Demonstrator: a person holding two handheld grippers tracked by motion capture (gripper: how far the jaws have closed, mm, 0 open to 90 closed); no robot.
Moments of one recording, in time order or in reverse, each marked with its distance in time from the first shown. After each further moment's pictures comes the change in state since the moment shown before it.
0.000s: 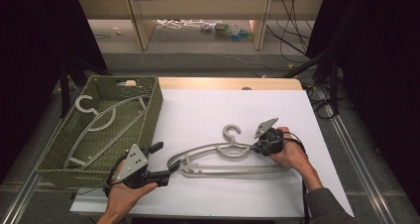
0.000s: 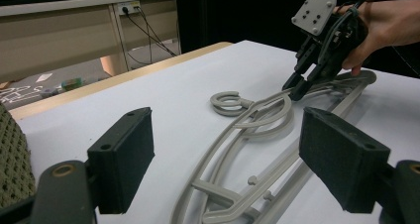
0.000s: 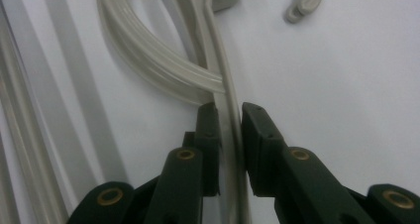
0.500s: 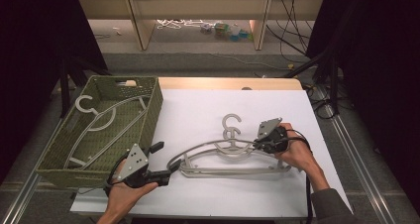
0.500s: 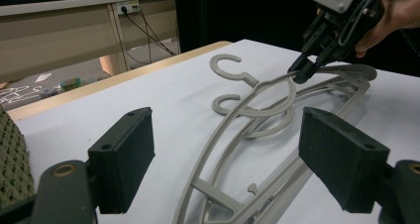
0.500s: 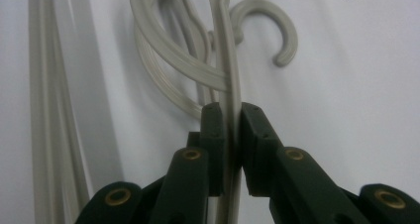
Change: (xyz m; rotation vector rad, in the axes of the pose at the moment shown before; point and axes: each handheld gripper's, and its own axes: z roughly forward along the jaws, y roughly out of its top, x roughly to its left) left arm 0.001 0.001 0.003 -0.006 -0.008 0.010; right arm 0.007 0.010 -0.030 -0.065 -0.039 -0.170
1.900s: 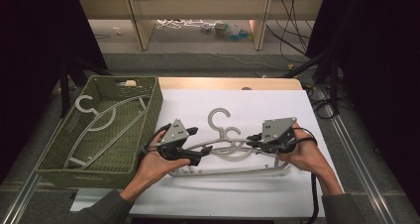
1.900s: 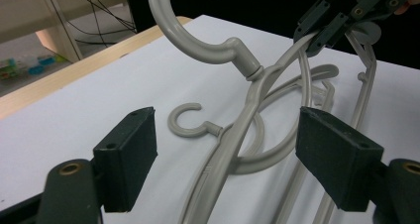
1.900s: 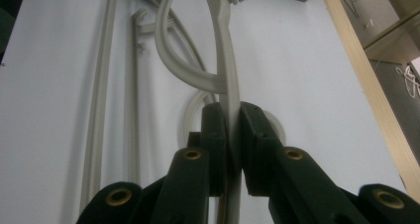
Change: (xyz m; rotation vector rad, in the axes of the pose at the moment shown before) left arm -0.014 0.053 0.086 0.213 -0.181 0.004; right arm 0.021 0.036 -0.060 -0.233 0.012 -0.175
